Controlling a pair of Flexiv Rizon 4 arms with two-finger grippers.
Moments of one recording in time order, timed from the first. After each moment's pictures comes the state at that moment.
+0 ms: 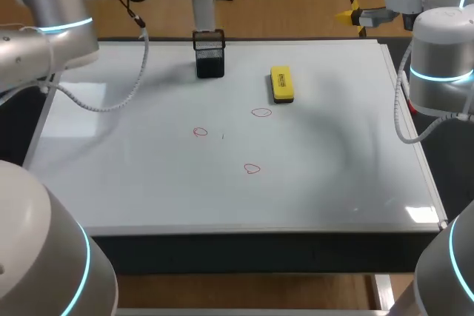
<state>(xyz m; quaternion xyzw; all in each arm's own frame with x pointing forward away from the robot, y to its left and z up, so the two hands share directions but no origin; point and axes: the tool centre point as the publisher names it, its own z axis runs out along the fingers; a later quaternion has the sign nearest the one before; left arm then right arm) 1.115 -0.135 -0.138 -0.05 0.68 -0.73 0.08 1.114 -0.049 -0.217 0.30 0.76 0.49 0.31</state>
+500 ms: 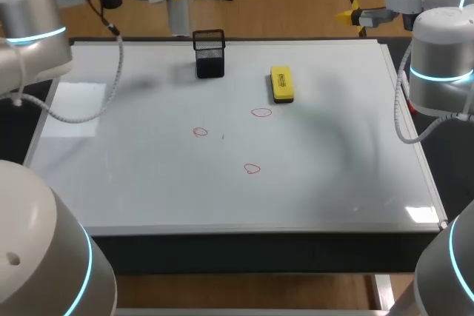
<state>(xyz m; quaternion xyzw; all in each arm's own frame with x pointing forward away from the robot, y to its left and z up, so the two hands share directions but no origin) 1.095 -0.076 -0.147 -0.06 0.70 -0.71 0.11 1.114 -0.049 -0.217 0.30 0.76 0.49 0.31</state>
